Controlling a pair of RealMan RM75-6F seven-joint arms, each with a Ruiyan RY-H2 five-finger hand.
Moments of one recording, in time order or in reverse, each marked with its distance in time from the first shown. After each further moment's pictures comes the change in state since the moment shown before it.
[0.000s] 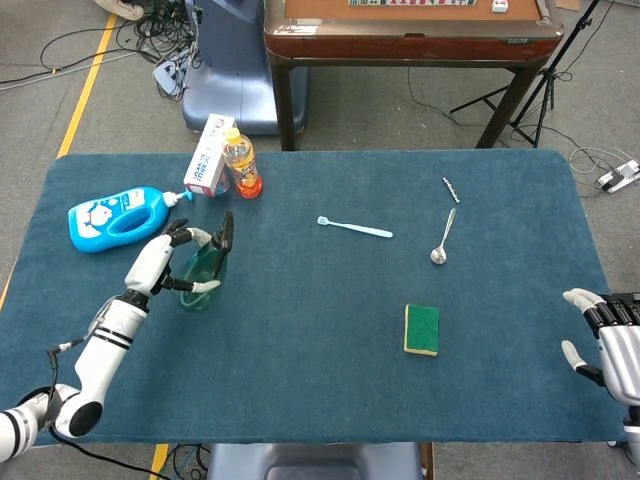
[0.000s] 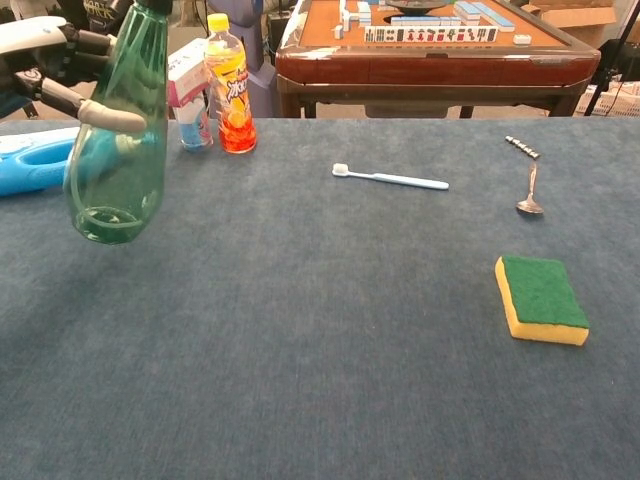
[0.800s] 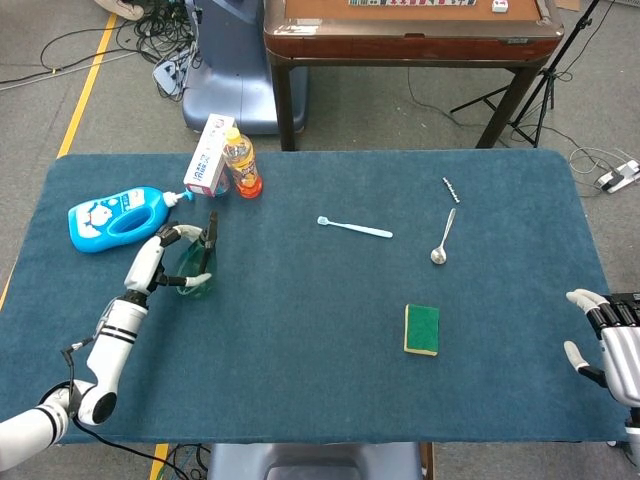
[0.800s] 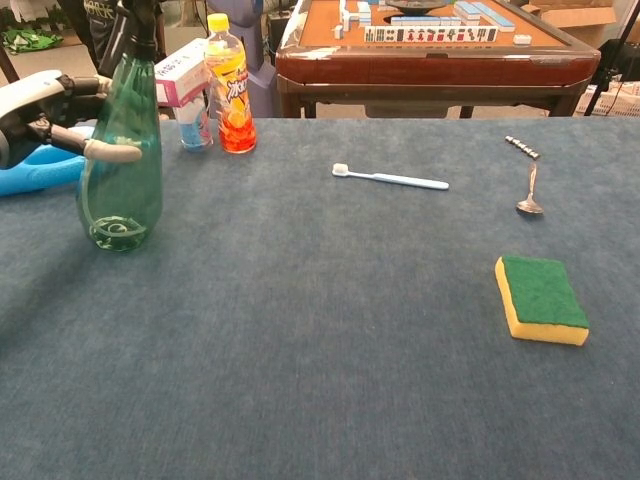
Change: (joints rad) left arm 0.041 -0.226 -0.022 0.385 0.063 -0.010 -0.200; right arm -0.007 0.003 0.000 -0.012 0.007 0.010 -0.018
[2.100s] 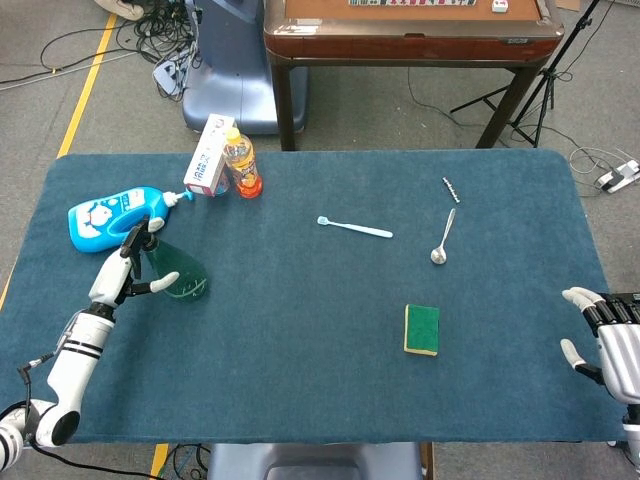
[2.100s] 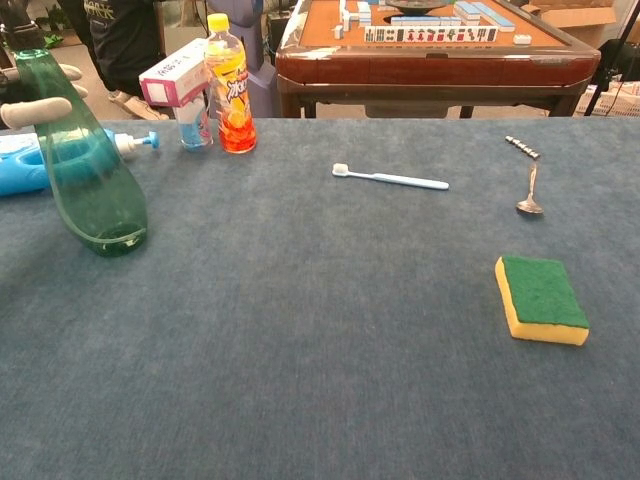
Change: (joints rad) left arm 0.103 0.177 0.021 -0.172 0.023 0.010 0.096; right arm 0.011 -0.005 0.005 0.014 -0.005 -0.010 0.019
